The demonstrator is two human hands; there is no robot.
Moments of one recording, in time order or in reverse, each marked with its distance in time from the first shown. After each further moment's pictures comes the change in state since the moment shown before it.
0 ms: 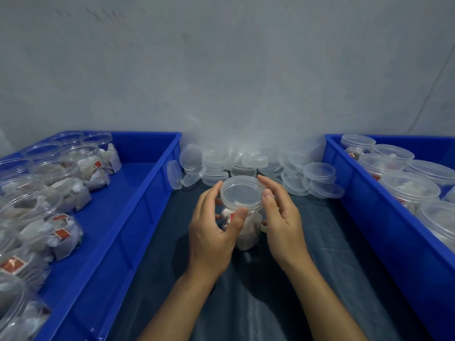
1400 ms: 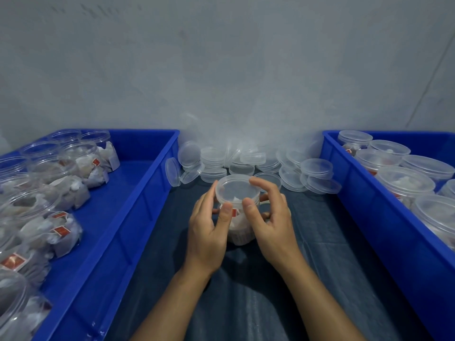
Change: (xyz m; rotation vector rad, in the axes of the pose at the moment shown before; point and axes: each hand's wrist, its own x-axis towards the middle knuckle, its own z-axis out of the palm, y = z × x) left_hand -0.002 -0.014 -0.006 -0.028 -0.124 -0.066; right_hand -0.007 0.015 0.002 -0.192 -0.009 -0.162
